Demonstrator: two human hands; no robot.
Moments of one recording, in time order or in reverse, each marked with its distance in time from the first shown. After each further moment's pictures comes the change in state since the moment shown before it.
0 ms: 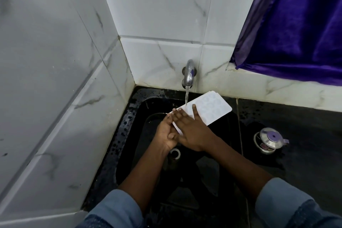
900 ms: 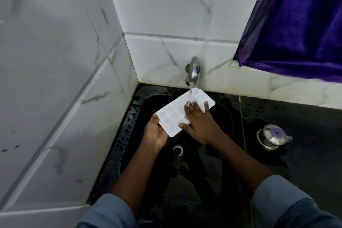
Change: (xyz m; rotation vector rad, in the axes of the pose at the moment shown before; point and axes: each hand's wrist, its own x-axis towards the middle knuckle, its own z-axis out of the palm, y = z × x) left_hand -0.012 0.028 -0.036 -0.046 0.137 0.173; right_hand -0.004 0.012 0.009 0.061 0.019 0.189
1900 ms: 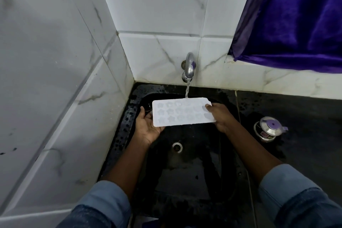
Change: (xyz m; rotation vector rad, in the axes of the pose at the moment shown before) left_hand 0.014 0.031 -0.021 0.028 -0.054 -0.140; right_hand 0.008 0.054 0.005 1.508 0.271 0.840
